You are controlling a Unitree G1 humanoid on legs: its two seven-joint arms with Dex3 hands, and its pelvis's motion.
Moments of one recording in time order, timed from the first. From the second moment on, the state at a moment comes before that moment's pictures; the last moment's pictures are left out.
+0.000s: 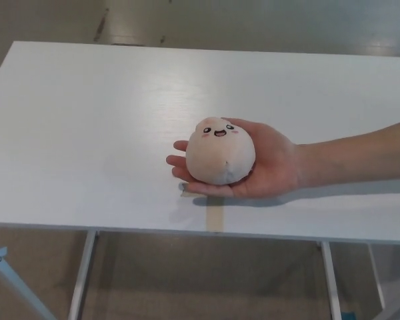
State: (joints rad) left_arm 0.46 0.57 0.11 0.47 0.09 -0.57 -0.22; right_arm -0.23 -0.25 -0.19 1.31 -0.03 -0.12 -0.07
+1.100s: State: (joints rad) left_arm 0.68 0.75 0.63 -0.55 -0.34 -0.71 -0.28; right_arm -0.23 -0.26 -0.16 1.31 -0.03 -0.12 -0.05
